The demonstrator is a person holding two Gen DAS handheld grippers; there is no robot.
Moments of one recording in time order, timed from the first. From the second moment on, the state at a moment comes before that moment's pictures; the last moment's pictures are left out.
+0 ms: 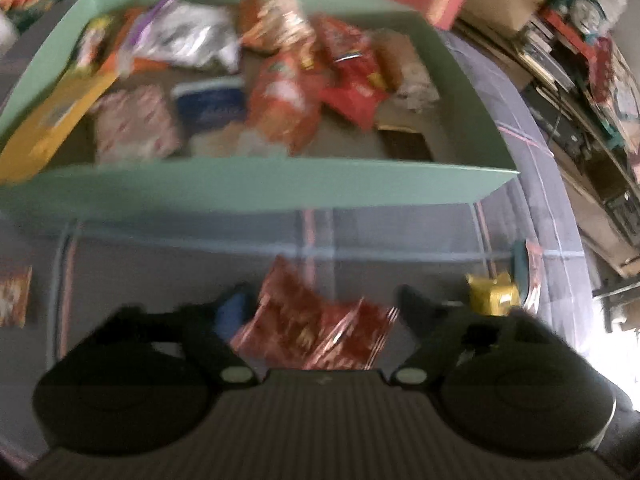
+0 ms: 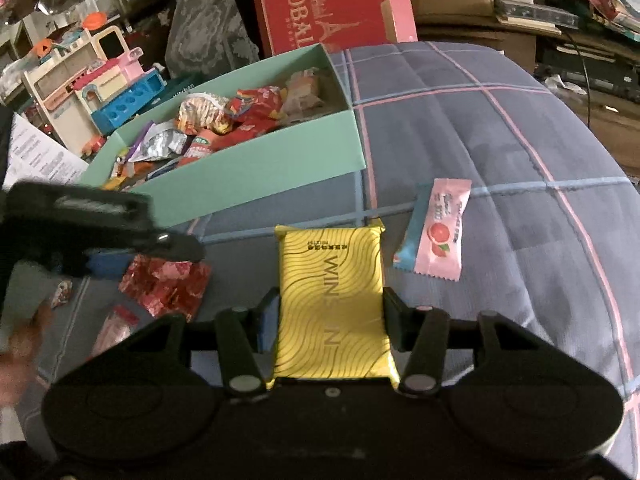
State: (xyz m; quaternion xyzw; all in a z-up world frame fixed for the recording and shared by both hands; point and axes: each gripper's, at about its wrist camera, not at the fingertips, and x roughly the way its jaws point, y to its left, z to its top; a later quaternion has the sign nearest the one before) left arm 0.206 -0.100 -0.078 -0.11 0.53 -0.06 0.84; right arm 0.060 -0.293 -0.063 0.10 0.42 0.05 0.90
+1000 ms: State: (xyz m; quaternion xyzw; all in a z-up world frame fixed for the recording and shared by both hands) left arm 0.168 -0.127 -0.062 0.03 0.49 -0.10 0.86; right arm 0.054 -0.307 -0.052 0.15 0.40 0.04 0.90
